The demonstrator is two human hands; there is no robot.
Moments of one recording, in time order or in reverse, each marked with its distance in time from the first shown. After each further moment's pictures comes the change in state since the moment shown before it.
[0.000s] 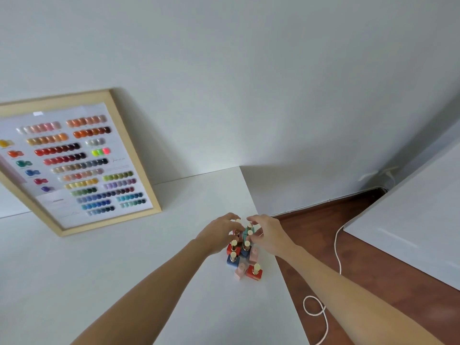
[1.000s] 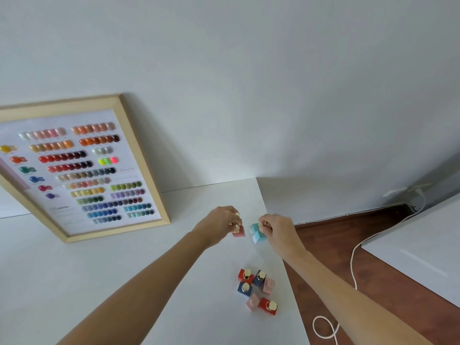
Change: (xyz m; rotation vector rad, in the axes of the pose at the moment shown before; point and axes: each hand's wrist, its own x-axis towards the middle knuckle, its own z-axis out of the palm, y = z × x) left_hand 0.039 -0.041 -0.057 0.066 0.128 0.017; right_hand 0.069 -0.010 -0.008 -0.117 0.172 -0.054
